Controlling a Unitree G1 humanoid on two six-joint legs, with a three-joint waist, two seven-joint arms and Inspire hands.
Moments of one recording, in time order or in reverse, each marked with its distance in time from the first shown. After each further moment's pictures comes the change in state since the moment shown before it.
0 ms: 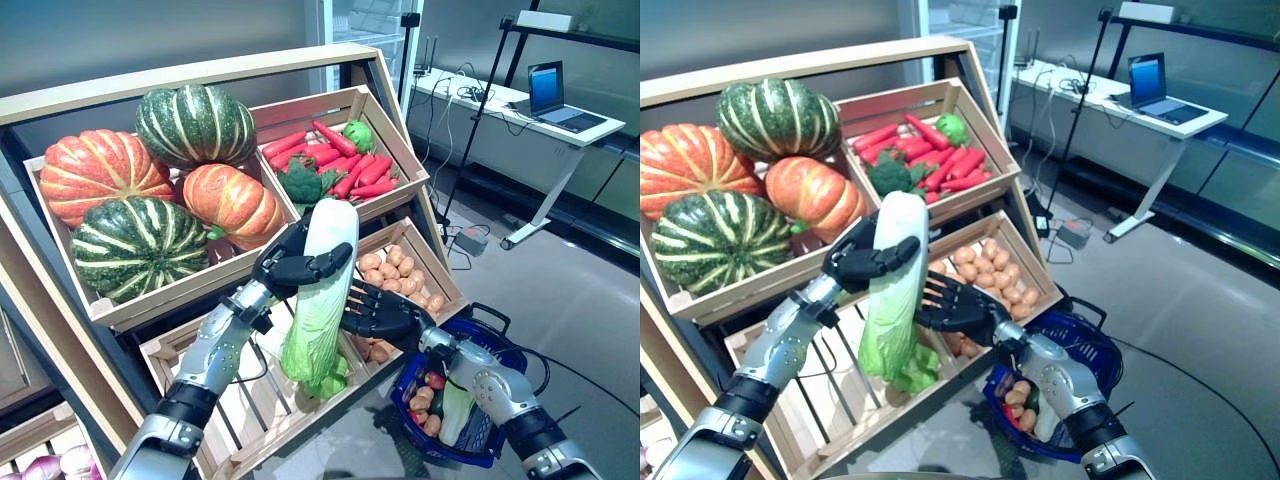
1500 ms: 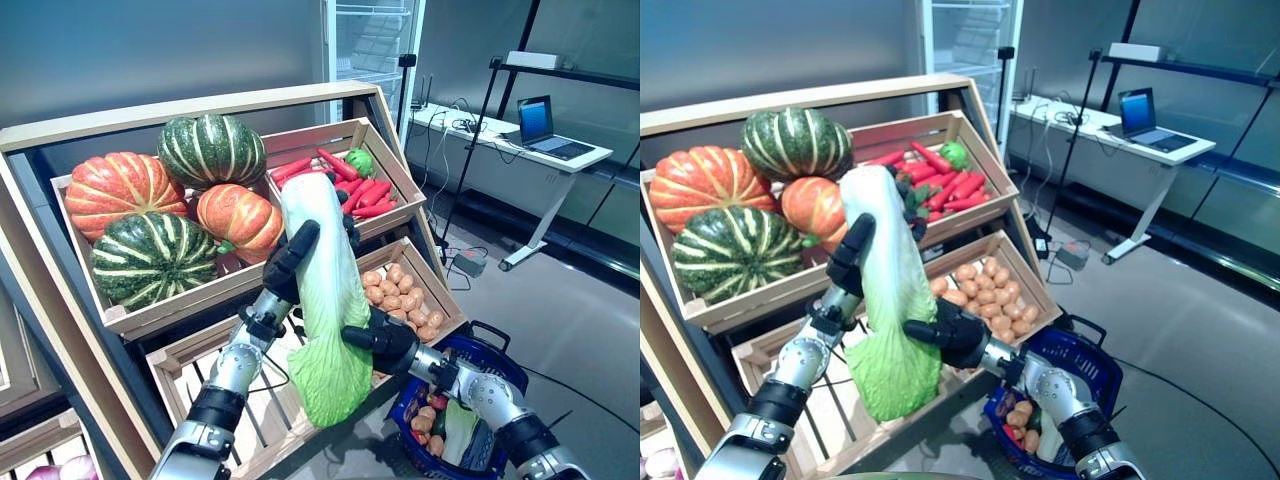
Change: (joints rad) left arm 0.016 -0.192 0.081 0.038 -0.370 0.193 -0.322; right arm 0.035 0.034 0.004 0.040 0.347 0.226 0.424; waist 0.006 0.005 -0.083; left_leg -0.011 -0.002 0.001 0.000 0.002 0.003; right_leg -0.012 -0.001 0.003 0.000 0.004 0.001
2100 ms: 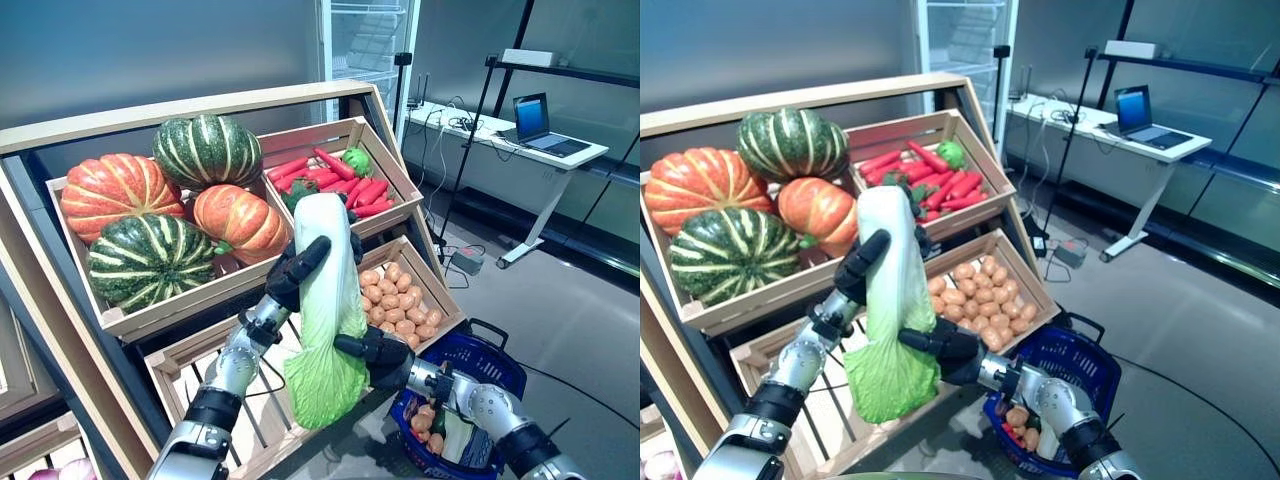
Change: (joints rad) left arm 0.000 0.006 0.018 0.048 0.094 0.024 -0.008; right arm 0.030 -0.010 0.044 0.000 0.008 0.025 -0.080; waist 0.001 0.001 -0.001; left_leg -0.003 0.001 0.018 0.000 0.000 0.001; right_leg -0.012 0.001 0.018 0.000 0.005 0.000
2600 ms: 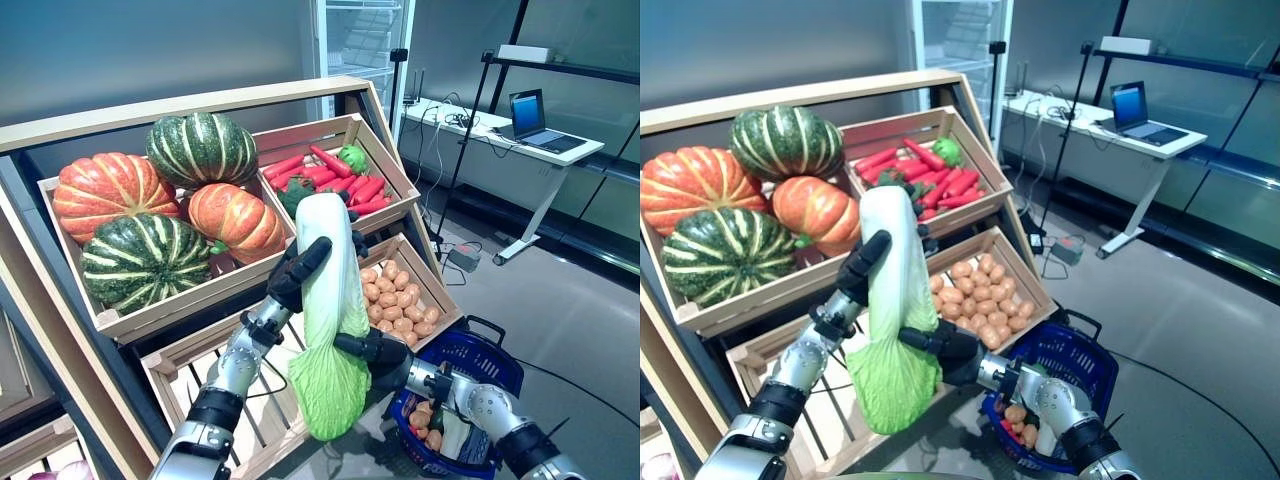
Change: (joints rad) left arm 0.000 -0.015 0.014 0.019 0.009 0.010 0.018; right arm 0.001 0.002 0.002 0.000 0.004 0.000 -0.005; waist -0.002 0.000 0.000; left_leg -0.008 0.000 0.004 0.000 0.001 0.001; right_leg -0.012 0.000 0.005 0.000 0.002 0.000
